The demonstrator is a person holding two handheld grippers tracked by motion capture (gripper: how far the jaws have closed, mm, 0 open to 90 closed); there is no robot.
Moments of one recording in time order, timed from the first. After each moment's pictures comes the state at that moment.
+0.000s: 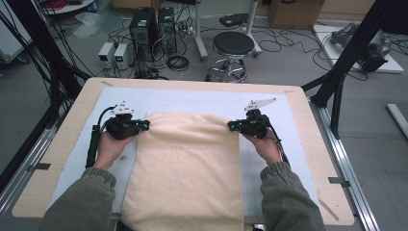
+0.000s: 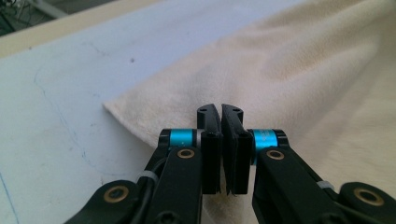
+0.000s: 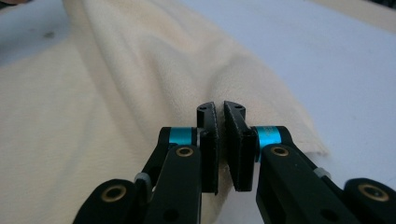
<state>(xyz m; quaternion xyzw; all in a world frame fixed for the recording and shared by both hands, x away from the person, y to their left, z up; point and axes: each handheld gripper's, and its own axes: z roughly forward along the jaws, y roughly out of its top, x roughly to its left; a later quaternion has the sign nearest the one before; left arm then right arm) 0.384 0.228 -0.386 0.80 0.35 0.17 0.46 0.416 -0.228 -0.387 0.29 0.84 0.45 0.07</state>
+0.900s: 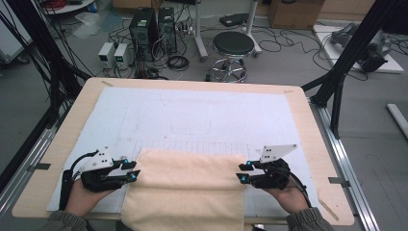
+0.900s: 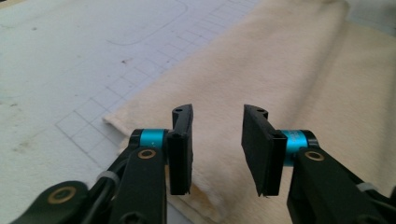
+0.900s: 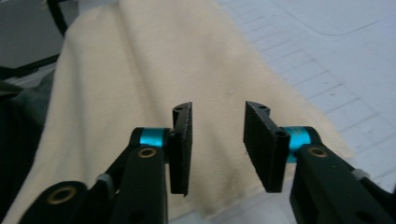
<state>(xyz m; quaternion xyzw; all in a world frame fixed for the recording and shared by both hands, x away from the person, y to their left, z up) 0.258 0.244 -0.401 0.83 0.27 0.14 0.47 0.275 -0.251 -0.394 0.22 0.86 0.45 0.04</state>
